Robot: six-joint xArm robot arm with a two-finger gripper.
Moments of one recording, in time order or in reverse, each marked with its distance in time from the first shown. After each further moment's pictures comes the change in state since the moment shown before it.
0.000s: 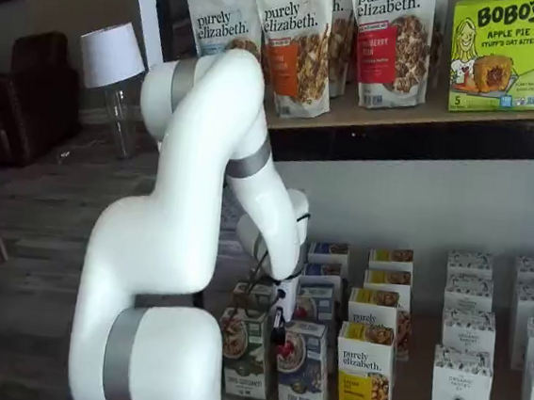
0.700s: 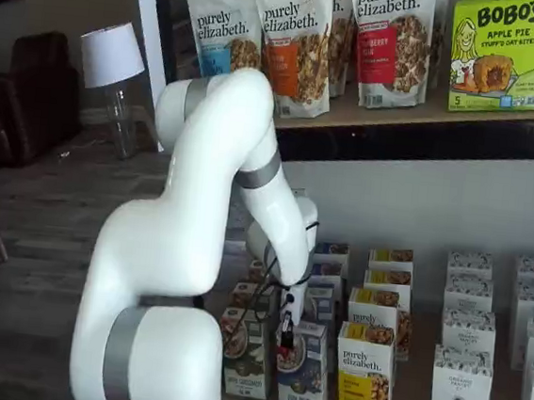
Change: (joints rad) arm -0.029 0.120 -0.135 -0.002 0.021 -0.023
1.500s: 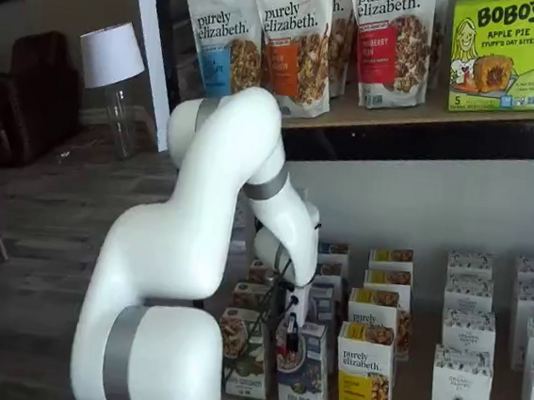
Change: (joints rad) arm -0.021 0.112 -0.138 -0.201 0.036 0.171
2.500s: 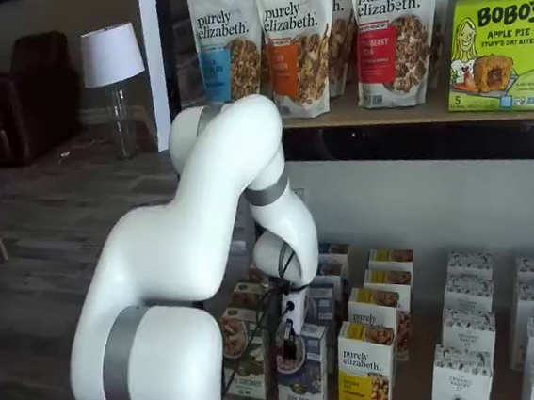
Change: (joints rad) arm 0.006 0.039 -0.033 -0.213 0.034 0.200
